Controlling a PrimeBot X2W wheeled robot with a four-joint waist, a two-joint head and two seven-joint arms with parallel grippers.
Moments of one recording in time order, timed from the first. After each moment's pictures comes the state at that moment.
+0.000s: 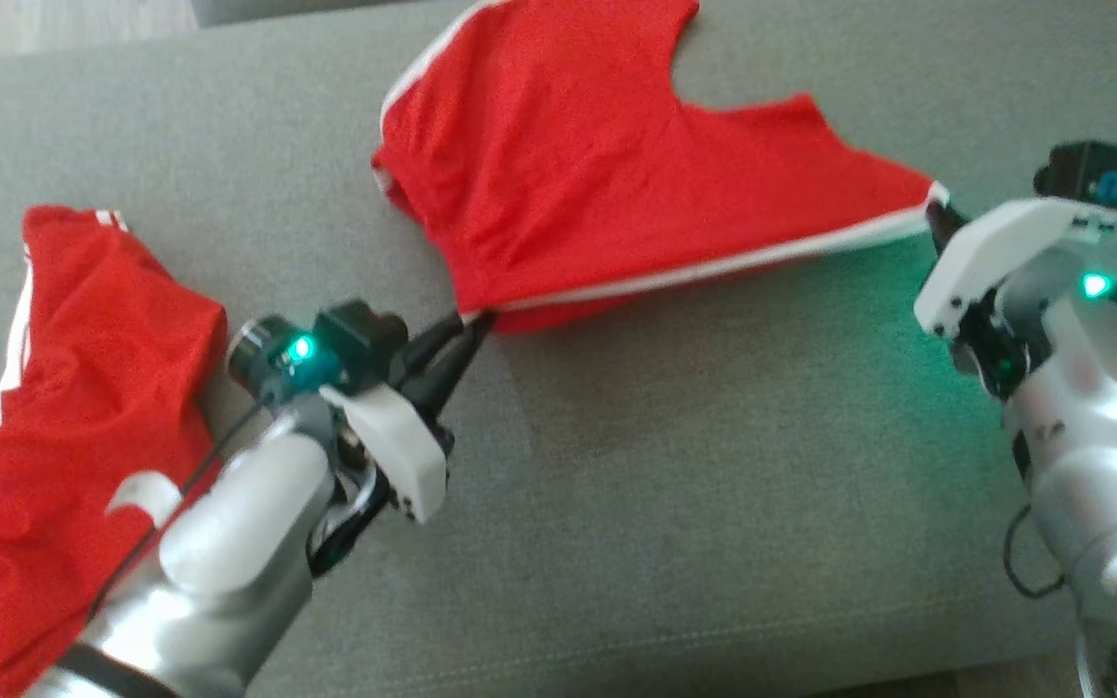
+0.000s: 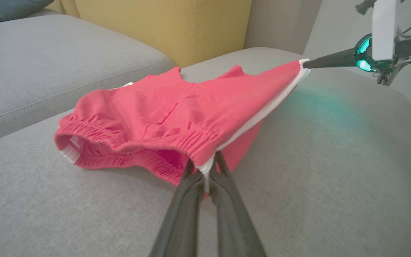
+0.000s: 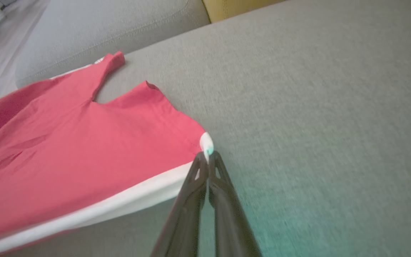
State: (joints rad) left arm -0.61 0.29 -0.87 0.54 -0.50 -0.13 -0.25; right arm -0.89 -0.17 0.08 1.21 0.37 0.13 0.13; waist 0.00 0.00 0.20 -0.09
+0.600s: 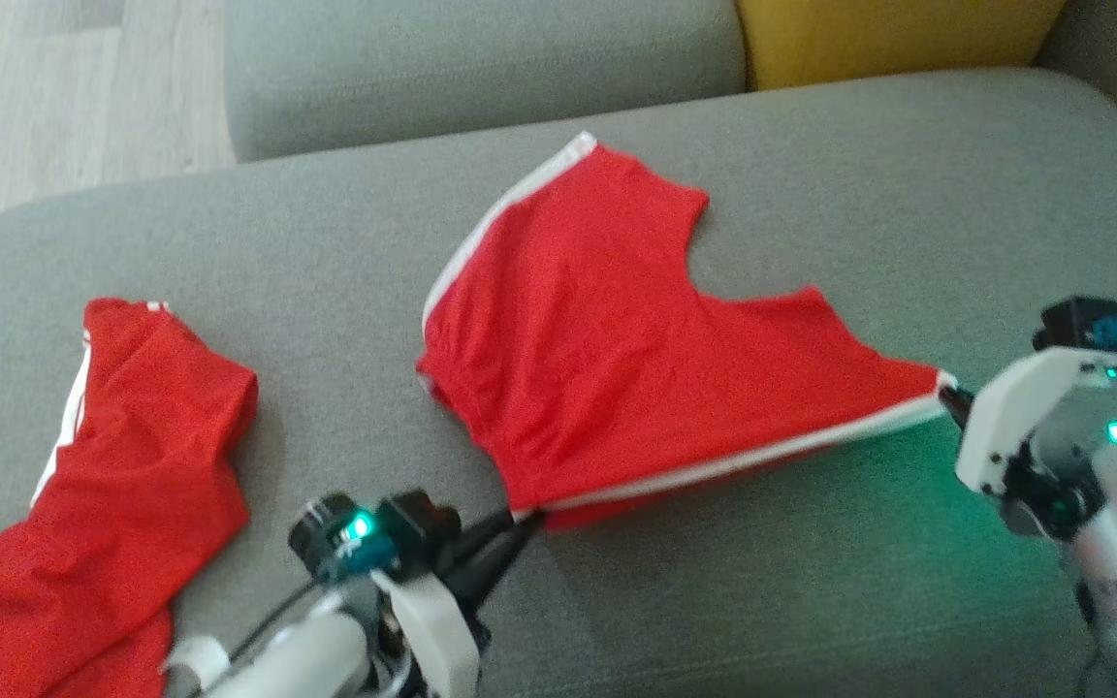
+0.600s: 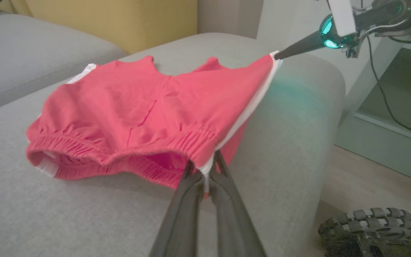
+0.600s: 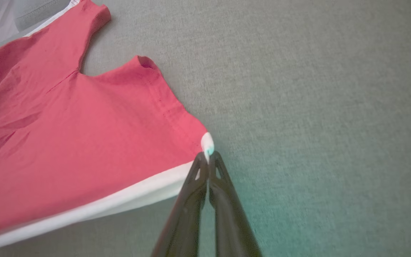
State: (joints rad) left arm -0.37 0.32 -0.96 0.41 -0.48 -0.13 -0.25; right arm -0.56 -0.32 0.26 0.90 0.57 0.13 0.41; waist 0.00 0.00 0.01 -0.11
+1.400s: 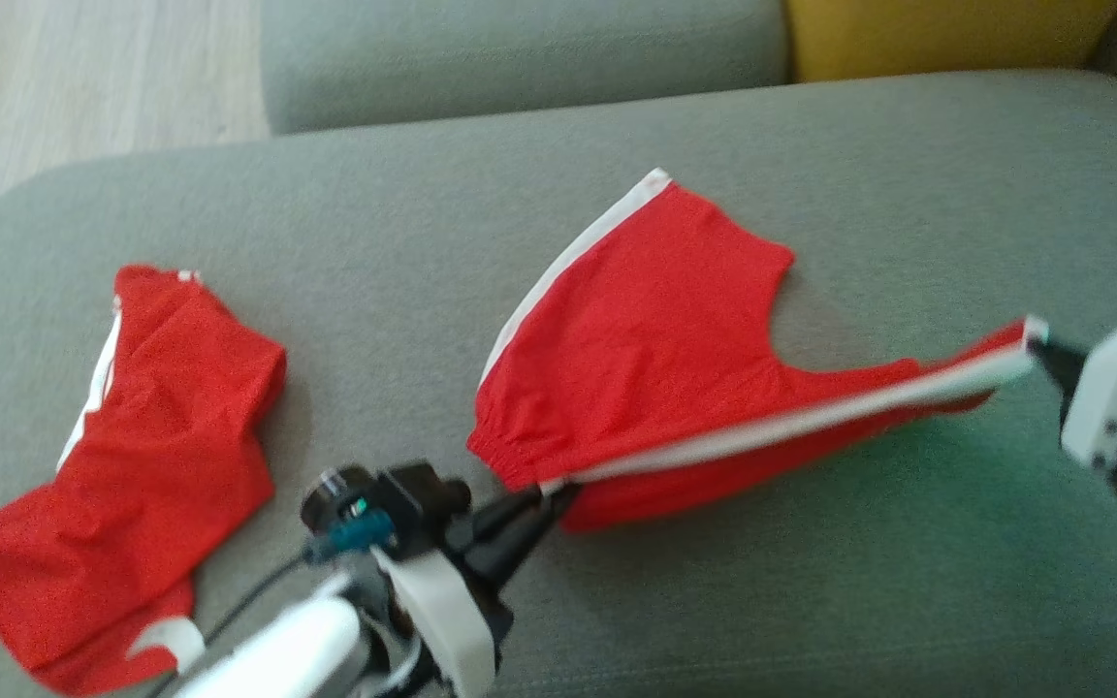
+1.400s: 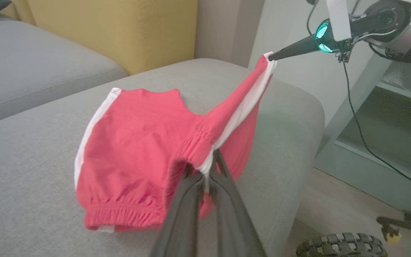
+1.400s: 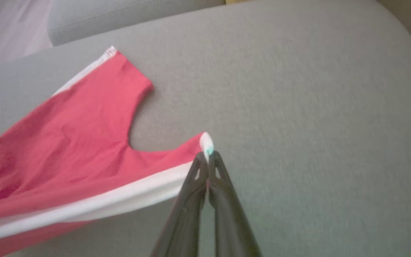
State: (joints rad) left arm -0.32 0.40 -0.94 0.09 -0.56 -0.08 -0.11; right arm -0.31 -0.37 -0.04 0.25 0.50 0.13 0.81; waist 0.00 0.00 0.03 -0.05
